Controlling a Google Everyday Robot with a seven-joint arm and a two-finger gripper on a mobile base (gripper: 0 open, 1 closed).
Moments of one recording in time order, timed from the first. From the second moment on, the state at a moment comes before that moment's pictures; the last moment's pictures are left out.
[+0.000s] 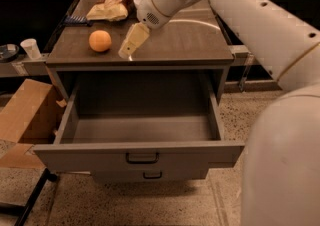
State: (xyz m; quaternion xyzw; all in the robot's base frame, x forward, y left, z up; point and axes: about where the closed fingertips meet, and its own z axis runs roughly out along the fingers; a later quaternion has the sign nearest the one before) arm 0.713 0.067 0.900 -0.59 0.71 0.16 0.35
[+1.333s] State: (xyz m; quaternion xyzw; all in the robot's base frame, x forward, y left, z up) arm 0.774 0.160 0.853 -0.59 0.70 0.24 0.34
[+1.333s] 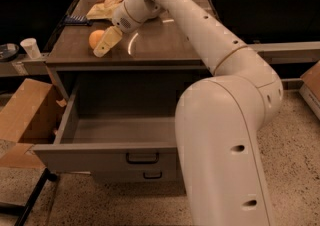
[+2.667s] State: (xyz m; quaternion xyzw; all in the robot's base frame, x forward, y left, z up) arm 0.730 0.175 0.885 -0.62 0.65 0.23 0.37
